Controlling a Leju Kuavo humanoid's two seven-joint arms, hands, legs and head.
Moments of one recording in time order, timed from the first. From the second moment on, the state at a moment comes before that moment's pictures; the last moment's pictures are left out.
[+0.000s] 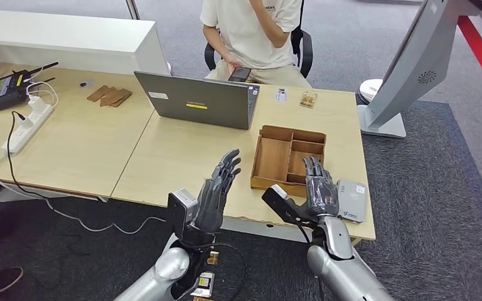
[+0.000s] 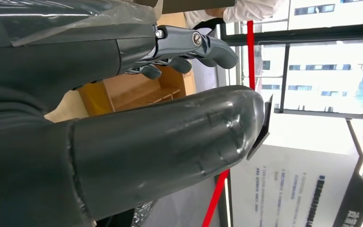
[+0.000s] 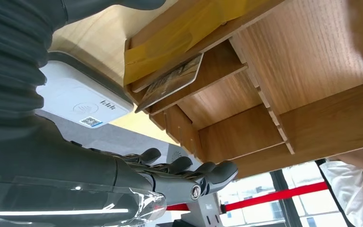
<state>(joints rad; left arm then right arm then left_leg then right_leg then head) -0.24 -0.04 -0.90 -1.32 0.22 0.40 -0.45 -0.60 -0.02 0.83 -0.64 0.83 -0.58 0.11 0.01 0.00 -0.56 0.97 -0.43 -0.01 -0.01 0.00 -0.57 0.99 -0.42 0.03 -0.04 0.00</state>
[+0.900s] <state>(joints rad) -0.18 -0.03 -0.90 -1.39 0.19 0.46 -0.40 -0.62 -0.01 0.83 -0.59 0.81 -0.60 0.10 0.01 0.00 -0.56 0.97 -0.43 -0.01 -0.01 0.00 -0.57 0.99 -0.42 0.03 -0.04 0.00</state>
